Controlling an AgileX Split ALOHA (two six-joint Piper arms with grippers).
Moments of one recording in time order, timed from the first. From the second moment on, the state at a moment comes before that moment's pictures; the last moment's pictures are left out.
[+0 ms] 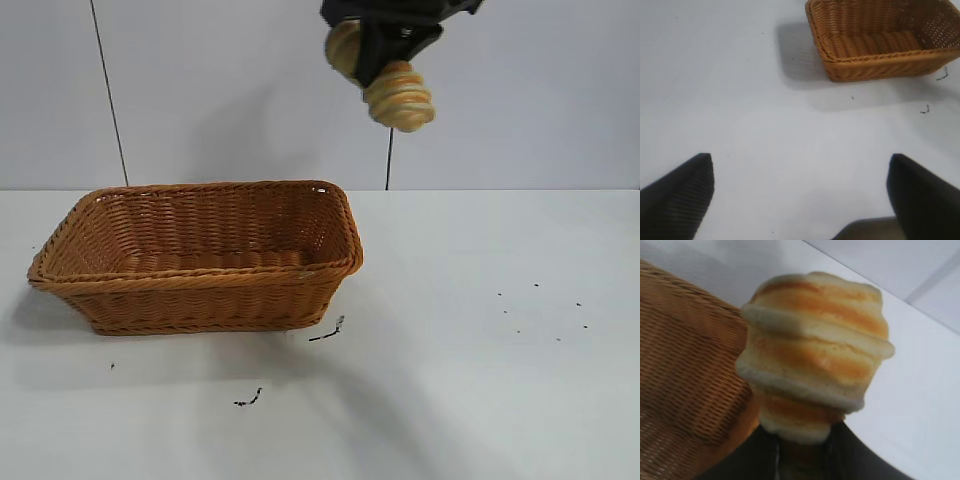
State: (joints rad) left arm -0.02 -0.01 -0.50 -0.04 1.07 0.08; right arm 0.58 2.23 -2.19 0.06 0.99 -0.52
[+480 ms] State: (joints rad) left arm -0.02 -0.01 -0.50 -0.04 1.07 0.08; right arm 0.63 2.32 -2.19 0.16 0.90 -1.05
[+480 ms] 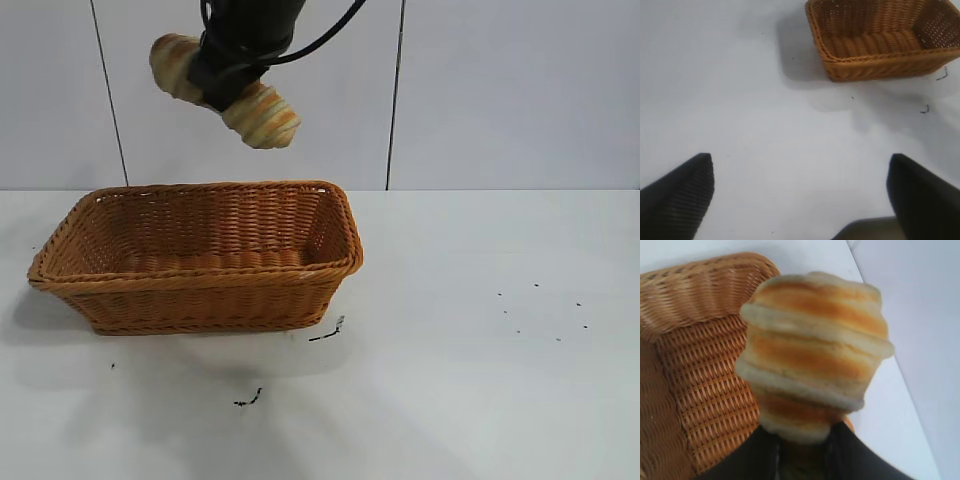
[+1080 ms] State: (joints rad) left arm -0.02 -0.01 -0.50 -0.04 1.07 0.08; right arm 0.63 2.48 -2.19 0.25 0.82 -1.10
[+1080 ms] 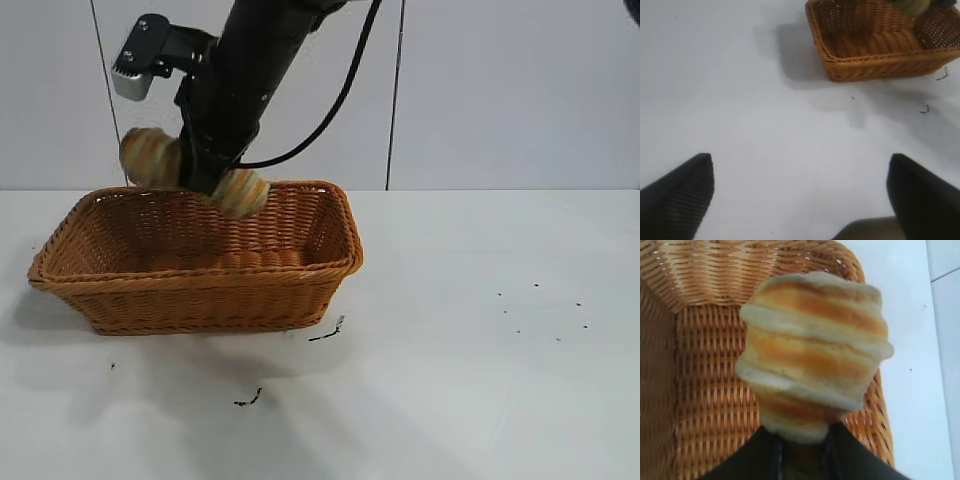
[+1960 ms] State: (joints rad) left arm -0.02 -0.01 -0.50 -0.04 1.07 0.08; right arm 0.63 2.38 -2.20 0.26 0.85 -0.99
